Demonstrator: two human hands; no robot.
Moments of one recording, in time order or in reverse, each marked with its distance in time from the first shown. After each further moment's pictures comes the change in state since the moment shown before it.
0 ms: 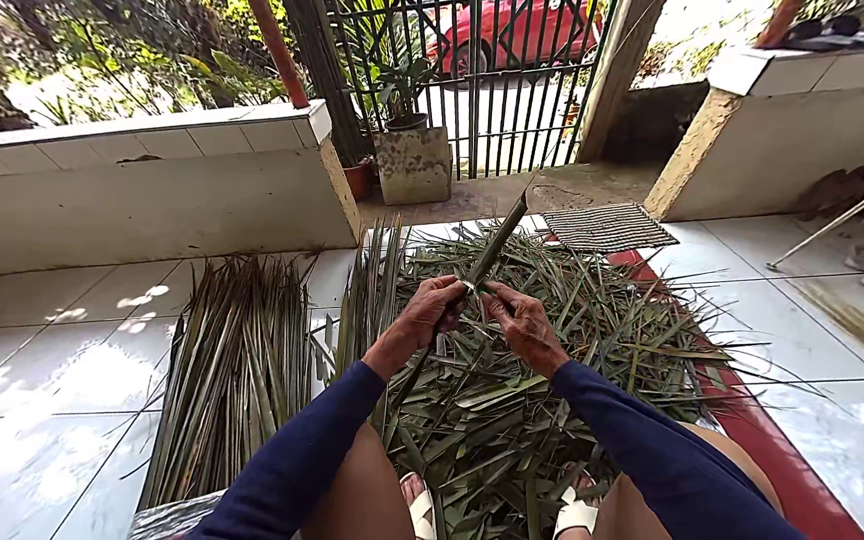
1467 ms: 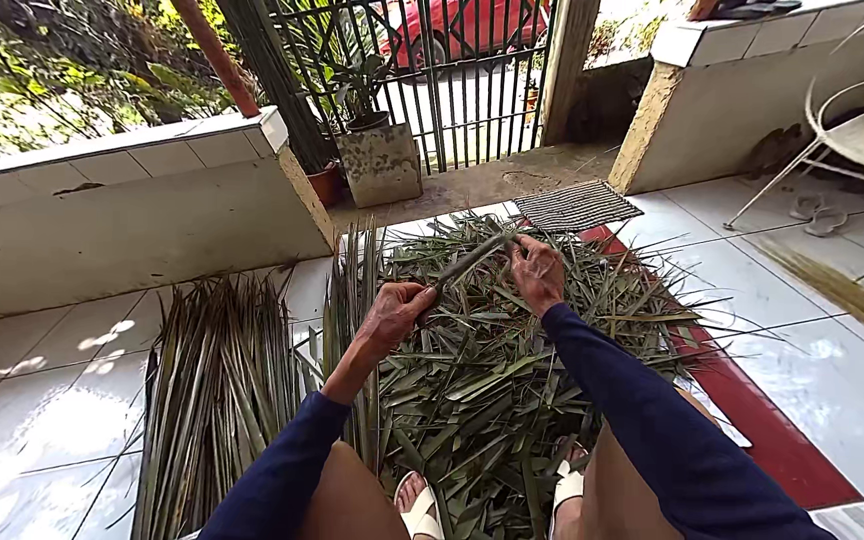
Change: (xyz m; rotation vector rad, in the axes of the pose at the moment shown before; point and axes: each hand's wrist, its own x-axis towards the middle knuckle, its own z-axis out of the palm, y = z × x) left_hand -0.027 0.015 -0.001 0.590 0.105 0.077; right_hand 0.042 0.022 -0.053 -0.397 0.372 0.329
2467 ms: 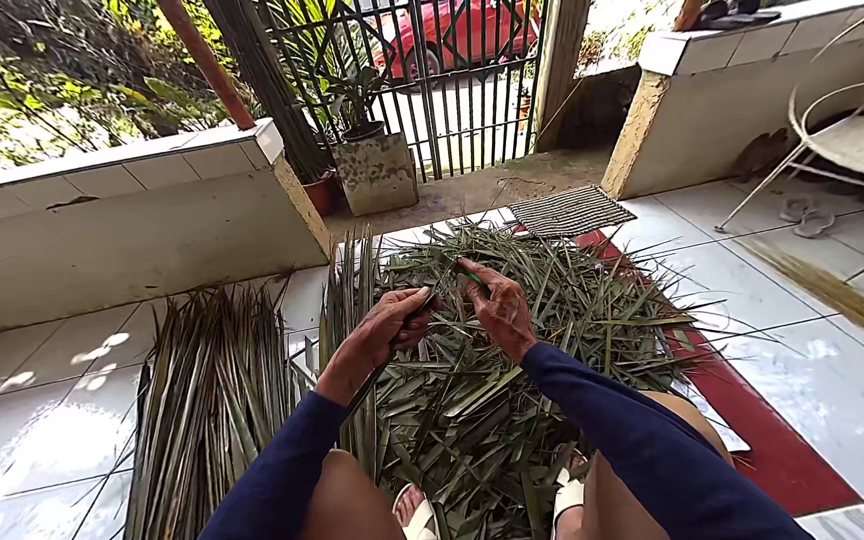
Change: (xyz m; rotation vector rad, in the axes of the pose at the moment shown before) left_hand 0.008 0.004 -0.003 -0.503 -0.337 -0.106; right_hand -0.054 -0.024 0.014 0.275 -0.096 -0.305
